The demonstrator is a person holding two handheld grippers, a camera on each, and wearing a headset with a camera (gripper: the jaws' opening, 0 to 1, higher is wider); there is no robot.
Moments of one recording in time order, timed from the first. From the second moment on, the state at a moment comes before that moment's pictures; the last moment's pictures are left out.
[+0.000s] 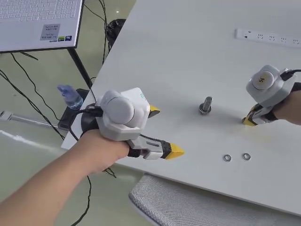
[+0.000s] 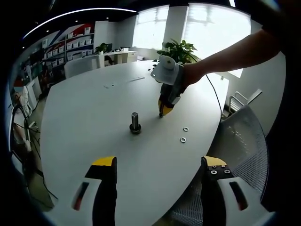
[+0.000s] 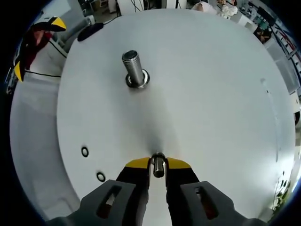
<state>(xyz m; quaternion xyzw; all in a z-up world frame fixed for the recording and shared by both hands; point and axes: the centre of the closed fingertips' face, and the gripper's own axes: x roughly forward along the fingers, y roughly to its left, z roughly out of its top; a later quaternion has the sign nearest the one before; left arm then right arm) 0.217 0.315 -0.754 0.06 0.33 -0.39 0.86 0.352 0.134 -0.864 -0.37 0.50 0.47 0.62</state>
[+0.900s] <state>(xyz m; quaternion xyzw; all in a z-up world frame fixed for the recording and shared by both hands) 0.216 0.319 -0.757 0.07 0.33 -0.39 0.86 0.349 0.135 -0.862 -0.38 0.50 0.47 0.62</state>
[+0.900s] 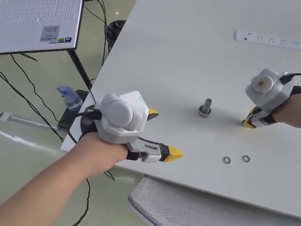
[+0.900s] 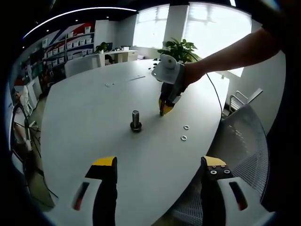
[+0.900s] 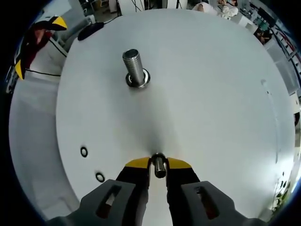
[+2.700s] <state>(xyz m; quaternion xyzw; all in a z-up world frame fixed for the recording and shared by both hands) 0.204 0.310 -0.743 0.07 0.32 -0.39 0.86 0.343 0.134 -0.802 -0.37 0.47 0.49 0.64</state>
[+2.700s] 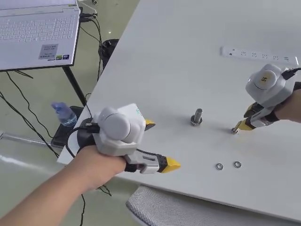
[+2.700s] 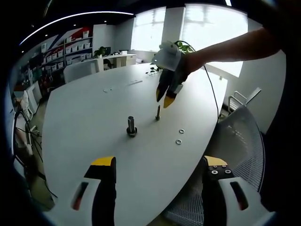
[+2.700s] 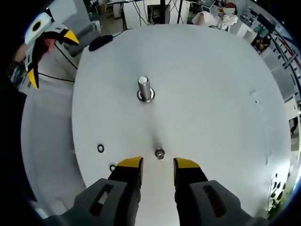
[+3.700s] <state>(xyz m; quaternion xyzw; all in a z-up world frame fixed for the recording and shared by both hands) 0.201 0.302 -0.742 0.08 0.31 -0.39 0.86 0.280 0.126 -0.798 -0.36 0.48 0.50 0.62</state>
